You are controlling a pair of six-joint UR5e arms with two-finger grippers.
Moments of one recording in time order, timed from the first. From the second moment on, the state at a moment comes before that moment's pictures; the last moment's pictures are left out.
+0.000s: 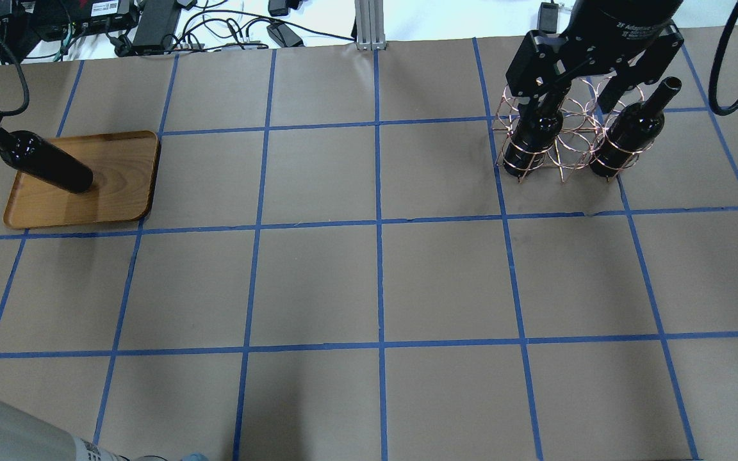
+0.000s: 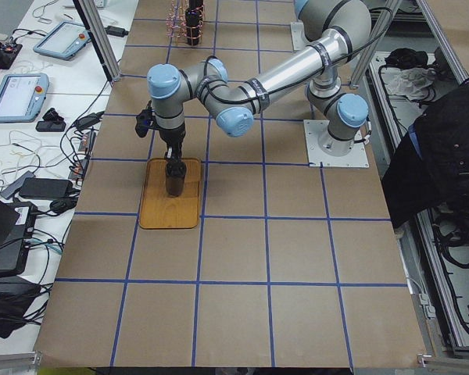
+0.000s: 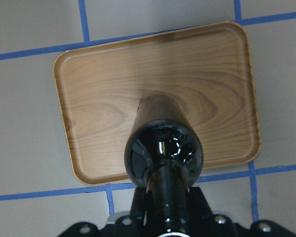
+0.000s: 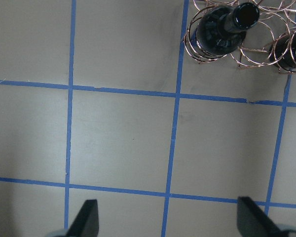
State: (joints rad) left arm -1.00 -1.94 -1.37 -1.33 1.57 0.68; right arm 1.59 -1.56 1.39 -1.42 -1.52 -0.07
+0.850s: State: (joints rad) left arm -1.01 -1.91 -1.36 -1.35 1.58 0.68; right arm 1.57 -1.56 1.39 -1.42 -1.52 -0.07
